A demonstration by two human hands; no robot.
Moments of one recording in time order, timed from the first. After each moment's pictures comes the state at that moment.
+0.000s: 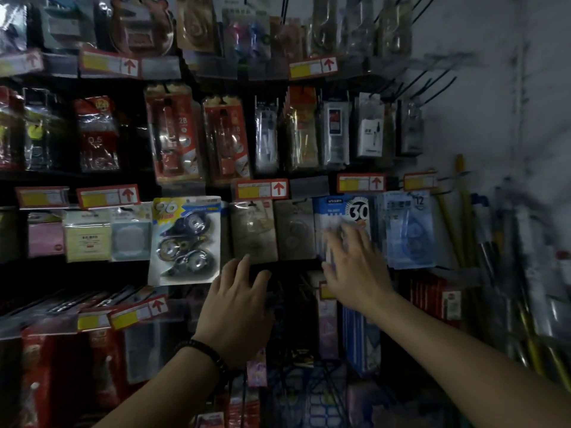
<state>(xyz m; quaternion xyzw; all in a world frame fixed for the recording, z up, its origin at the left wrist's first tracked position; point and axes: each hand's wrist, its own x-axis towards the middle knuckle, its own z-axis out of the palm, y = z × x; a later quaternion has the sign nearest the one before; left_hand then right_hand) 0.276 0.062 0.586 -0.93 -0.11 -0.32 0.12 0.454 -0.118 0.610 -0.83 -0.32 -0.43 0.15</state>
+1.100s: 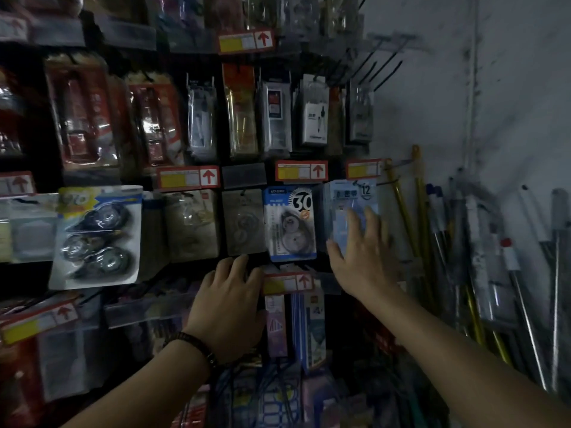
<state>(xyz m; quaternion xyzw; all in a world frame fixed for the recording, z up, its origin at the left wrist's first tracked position) 0.351 -0.016 0.580 -0.94 -0.08 -0.29 0.14 0.527 -0.212 0.600 -0.84 -0.19 -0.44 0.27</state>
